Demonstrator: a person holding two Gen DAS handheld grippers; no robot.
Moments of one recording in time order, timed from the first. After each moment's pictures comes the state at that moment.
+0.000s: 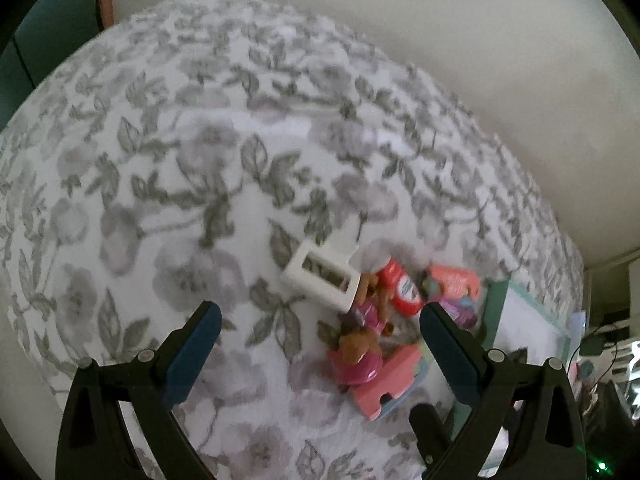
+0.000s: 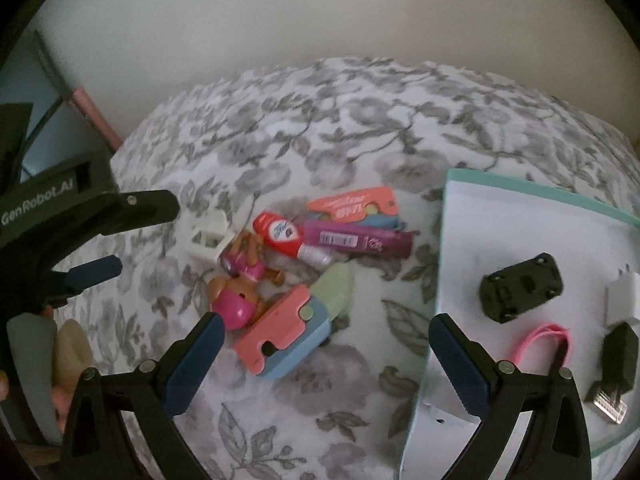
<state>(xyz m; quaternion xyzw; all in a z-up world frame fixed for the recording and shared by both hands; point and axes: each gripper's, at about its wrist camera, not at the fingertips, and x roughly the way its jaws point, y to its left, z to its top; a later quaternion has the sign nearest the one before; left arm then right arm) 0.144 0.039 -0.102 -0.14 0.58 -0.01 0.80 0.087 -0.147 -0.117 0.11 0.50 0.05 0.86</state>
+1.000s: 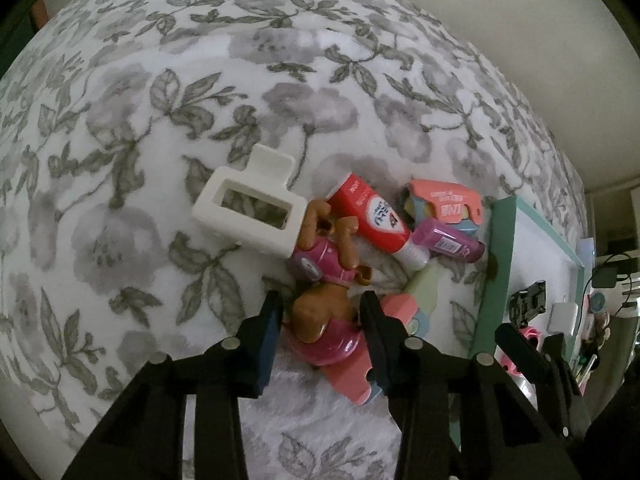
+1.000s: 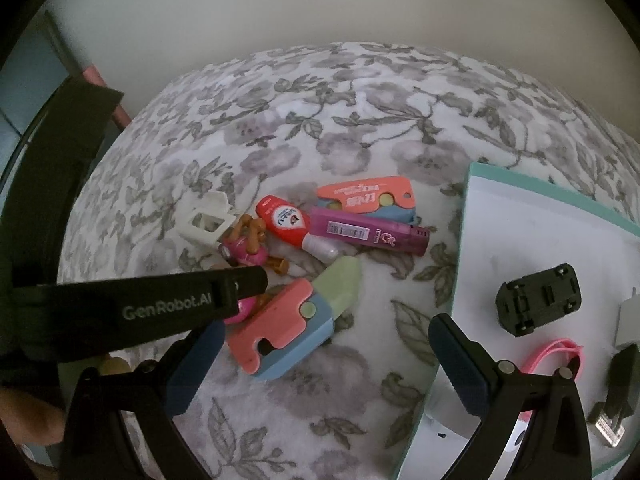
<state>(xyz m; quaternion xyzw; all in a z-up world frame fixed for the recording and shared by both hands) 0.145 -0.006 -0.146 -0.08 0.65 -0.08 0.75 0.096 -0.143 -0.125 0.09 0.51 0.07 0.85</state>
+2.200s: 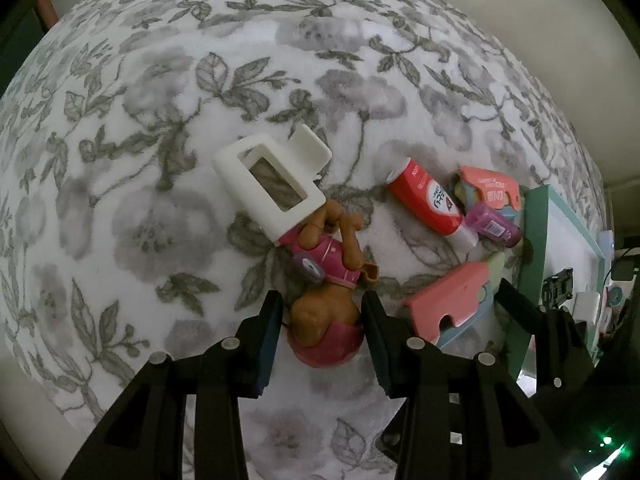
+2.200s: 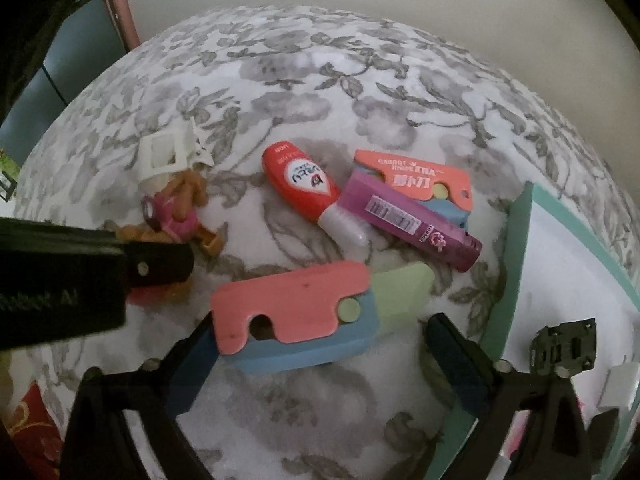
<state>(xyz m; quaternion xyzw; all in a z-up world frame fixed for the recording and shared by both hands) 0.139 0.024 -0.152 -0.06 0.66 -0.06 0.75 0.120 -0.110 -0.166 -0.04 0.53 0.09 0.84</state>
